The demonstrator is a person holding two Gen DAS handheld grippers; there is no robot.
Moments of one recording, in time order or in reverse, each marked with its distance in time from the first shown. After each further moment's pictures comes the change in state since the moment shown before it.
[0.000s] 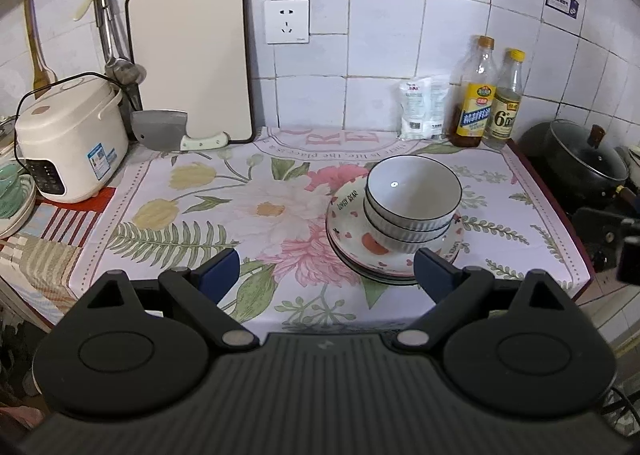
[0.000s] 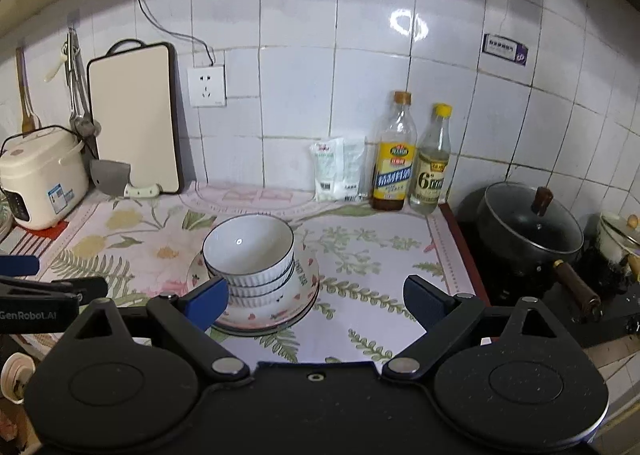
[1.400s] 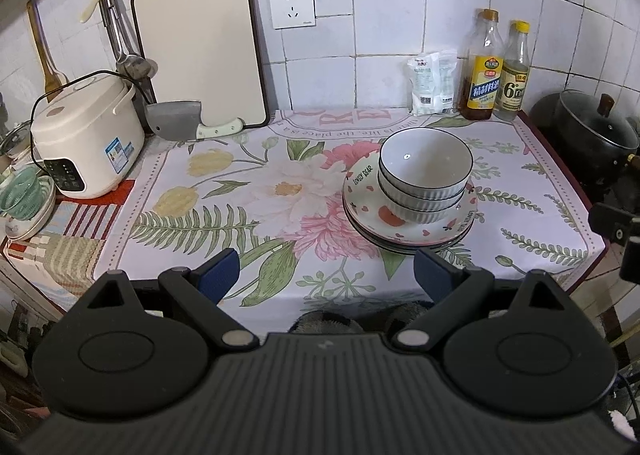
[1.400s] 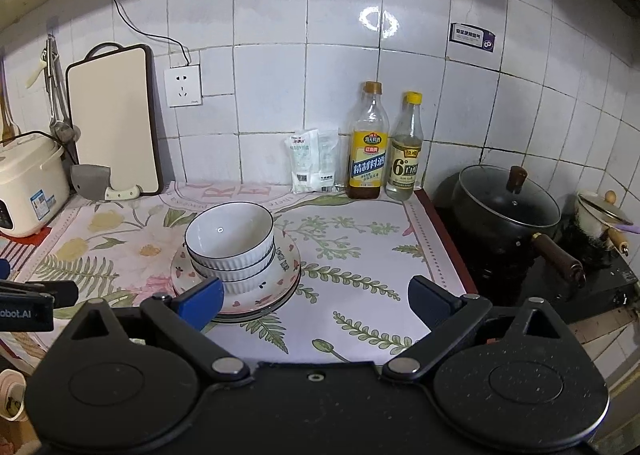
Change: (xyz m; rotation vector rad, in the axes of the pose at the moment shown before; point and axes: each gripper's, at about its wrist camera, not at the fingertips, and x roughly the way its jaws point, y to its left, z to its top) left arm -0.011 -0.006 -0.007 0.051 0.064 0.062; right arm -0.010 0.003 -0.026 0.053 -0.002 -0.073
